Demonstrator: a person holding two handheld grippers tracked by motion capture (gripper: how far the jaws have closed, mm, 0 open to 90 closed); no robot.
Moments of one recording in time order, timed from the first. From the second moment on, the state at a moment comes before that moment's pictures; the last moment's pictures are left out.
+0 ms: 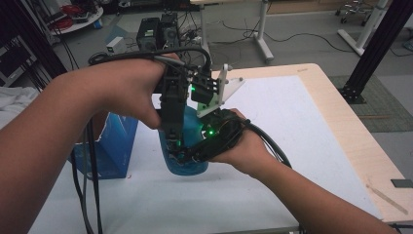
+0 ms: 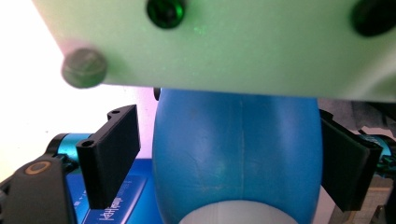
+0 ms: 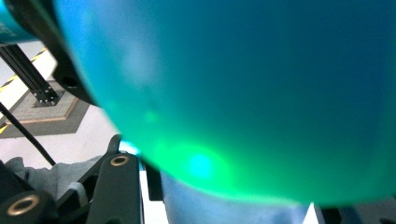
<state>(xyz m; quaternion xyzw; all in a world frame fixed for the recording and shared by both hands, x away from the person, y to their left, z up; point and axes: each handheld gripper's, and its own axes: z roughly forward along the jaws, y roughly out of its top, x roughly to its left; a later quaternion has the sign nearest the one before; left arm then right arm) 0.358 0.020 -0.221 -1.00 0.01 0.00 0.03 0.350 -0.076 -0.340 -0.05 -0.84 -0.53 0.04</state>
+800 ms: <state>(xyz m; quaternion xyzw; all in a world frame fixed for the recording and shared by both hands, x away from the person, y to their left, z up) 0.358 0.018 -0.223 -1.00 0.01 0.00 0.03 0.352 -0.077 -0.340 -0.05 -0.84 -0.53 0.03</state>
